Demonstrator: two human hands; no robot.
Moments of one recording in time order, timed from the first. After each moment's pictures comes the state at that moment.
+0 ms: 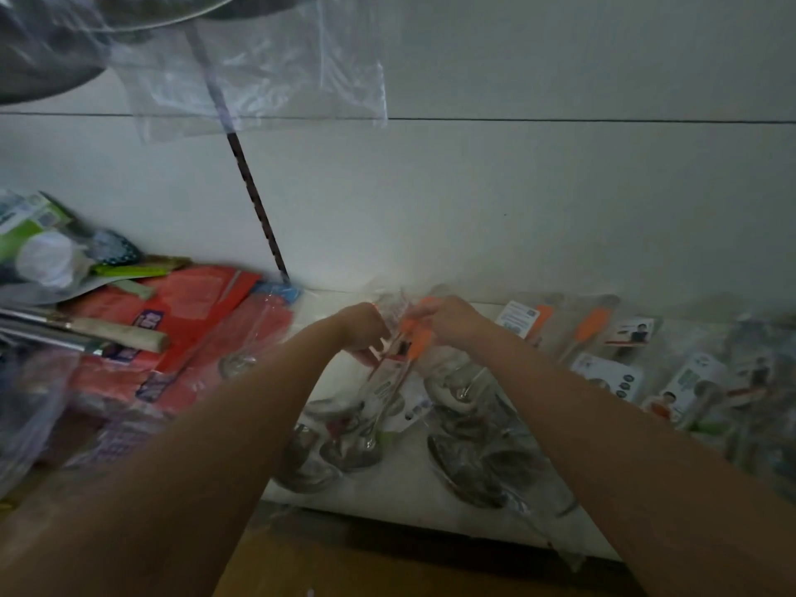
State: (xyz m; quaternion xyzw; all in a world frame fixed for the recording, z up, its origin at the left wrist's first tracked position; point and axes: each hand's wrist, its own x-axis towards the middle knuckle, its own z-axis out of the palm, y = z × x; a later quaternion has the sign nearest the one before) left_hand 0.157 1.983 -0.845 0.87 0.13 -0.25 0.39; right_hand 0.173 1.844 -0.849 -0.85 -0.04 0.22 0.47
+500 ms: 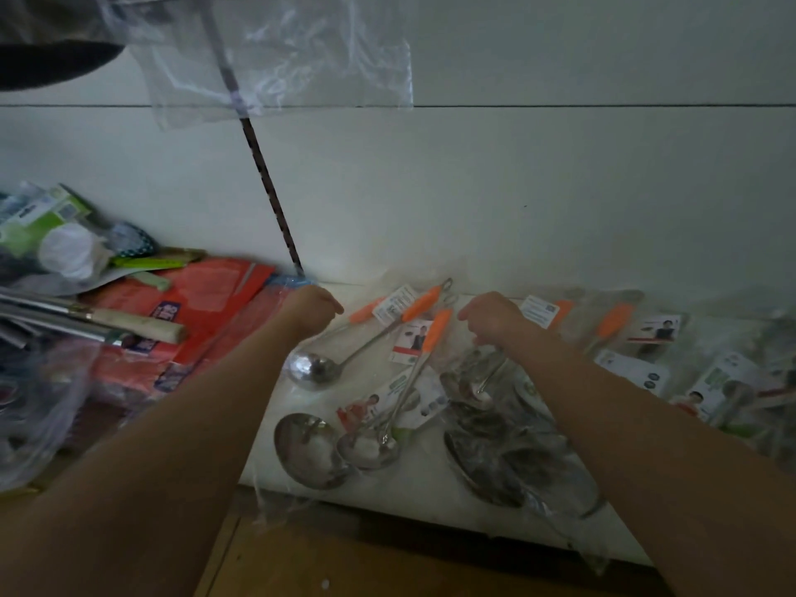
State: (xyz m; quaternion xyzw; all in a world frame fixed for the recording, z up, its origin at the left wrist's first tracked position) left_hand 0.157 2.061 -0.854 0.93 0.15 -0.06 0.34; right_hand 0.183 1.823 -0.862 -0.90 0.05 0.18 0.40
